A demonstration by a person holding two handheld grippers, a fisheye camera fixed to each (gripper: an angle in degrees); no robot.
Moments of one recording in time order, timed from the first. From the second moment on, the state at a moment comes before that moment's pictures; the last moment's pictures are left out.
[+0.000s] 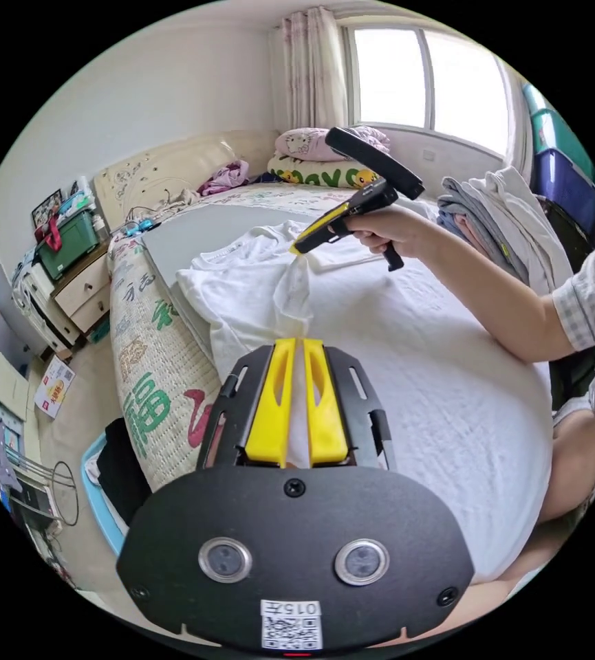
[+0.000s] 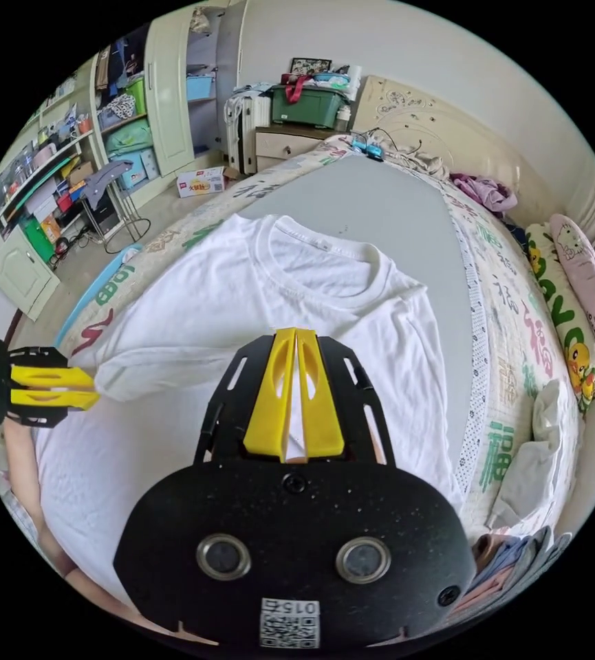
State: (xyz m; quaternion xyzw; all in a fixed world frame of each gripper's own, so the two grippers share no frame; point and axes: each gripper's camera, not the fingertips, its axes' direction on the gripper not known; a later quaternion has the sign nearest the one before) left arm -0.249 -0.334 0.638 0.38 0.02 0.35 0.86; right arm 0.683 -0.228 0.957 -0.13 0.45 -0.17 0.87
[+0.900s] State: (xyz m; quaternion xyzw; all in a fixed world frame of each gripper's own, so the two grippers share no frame) left arm -0.228 -0.359 0.681 0.34 -0.01 0.35 0.87; right arm 0.677 -0.233 1.000 -0.17 0.47 -0.21 0.84
